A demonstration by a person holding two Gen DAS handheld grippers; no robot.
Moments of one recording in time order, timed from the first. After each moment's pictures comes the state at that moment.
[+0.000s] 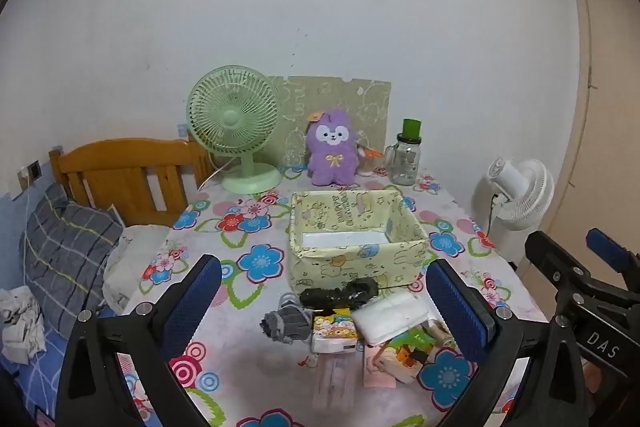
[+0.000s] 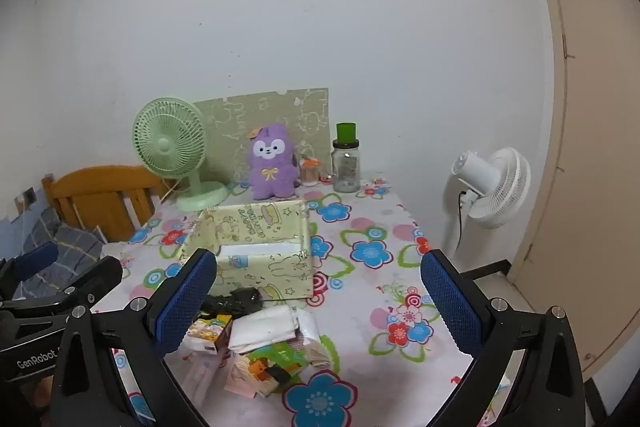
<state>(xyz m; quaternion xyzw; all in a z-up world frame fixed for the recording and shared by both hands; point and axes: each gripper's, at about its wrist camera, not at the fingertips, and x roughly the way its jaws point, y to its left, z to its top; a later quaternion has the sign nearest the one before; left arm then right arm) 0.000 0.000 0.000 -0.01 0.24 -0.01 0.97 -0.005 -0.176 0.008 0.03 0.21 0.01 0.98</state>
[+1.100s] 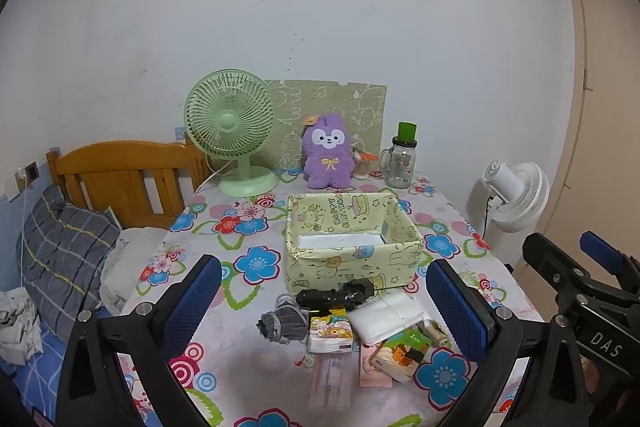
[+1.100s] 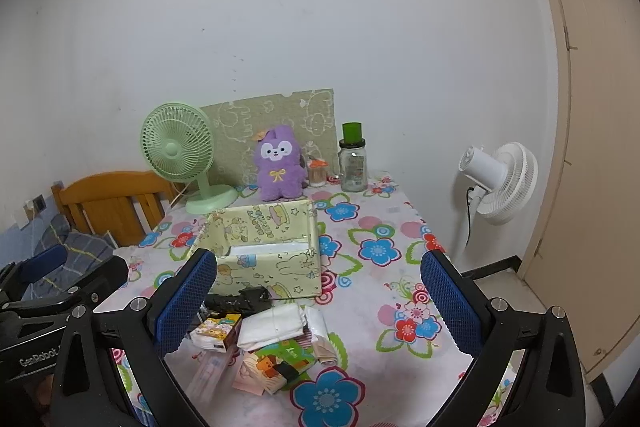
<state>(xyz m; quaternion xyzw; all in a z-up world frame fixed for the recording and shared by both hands) -0.007 -0.001 0.000 -0.02 0.23 -0.01 0.97 -0.007 -0.182 0.008 0.05 0.22 0.02 0.97</state>
